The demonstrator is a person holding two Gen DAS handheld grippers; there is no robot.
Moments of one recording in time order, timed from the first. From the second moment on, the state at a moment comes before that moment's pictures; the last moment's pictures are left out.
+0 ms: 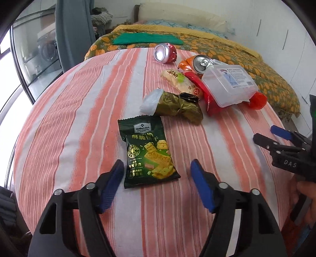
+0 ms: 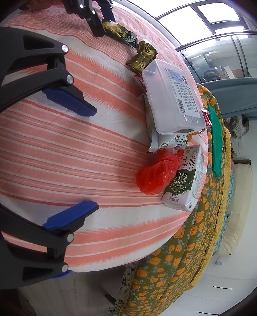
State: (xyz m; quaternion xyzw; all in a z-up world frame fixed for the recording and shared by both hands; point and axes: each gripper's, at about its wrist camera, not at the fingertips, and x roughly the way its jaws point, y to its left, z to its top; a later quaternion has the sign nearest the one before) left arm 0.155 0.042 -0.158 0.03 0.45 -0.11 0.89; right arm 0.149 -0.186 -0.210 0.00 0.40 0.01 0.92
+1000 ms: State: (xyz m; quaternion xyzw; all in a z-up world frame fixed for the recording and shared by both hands) left arm 0.153 0.041 -0.163 0.03 0.44 -0.10 0.89; right arm 0.250 -0.087 -0.162 -0.38 0.48 0.24 0.76
